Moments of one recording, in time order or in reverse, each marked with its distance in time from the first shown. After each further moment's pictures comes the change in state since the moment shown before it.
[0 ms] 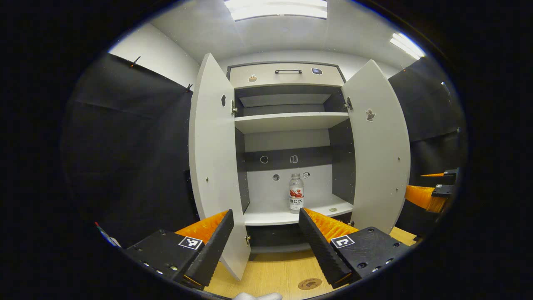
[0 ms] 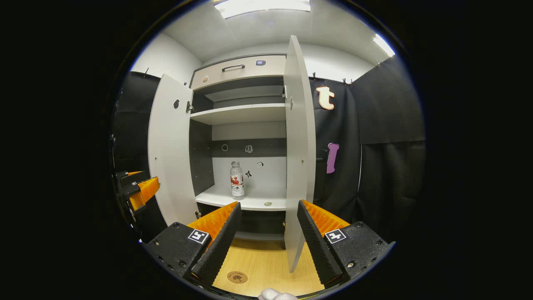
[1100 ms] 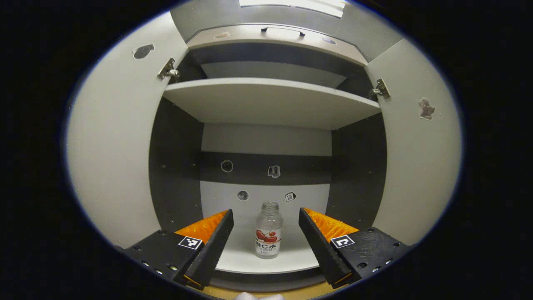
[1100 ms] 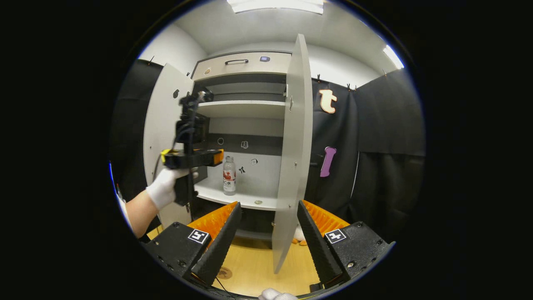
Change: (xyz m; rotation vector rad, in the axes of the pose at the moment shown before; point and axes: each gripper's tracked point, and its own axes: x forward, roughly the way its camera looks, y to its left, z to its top) left arm 0.295 -0.084 -0.002 -0.146 -0.001 -0.091; right arm 0.002 -0.028 0.002 -0.114 0.033 -0.054
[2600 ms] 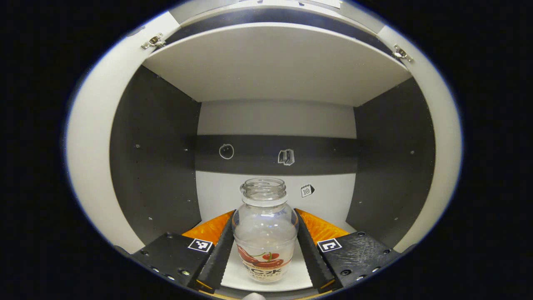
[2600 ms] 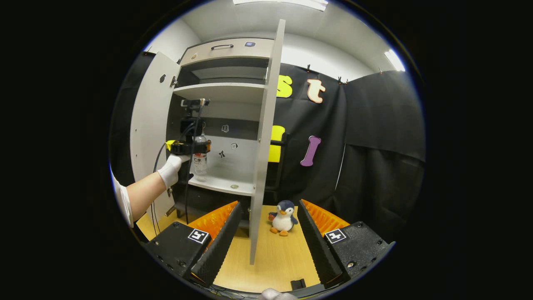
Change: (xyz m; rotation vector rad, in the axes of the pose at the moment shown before) left arm 0.046 0.009 -0.012 0.034 -0.001 0.065; right arm 0.005 -0.050 -0.036 0.000 0.091 -0.078
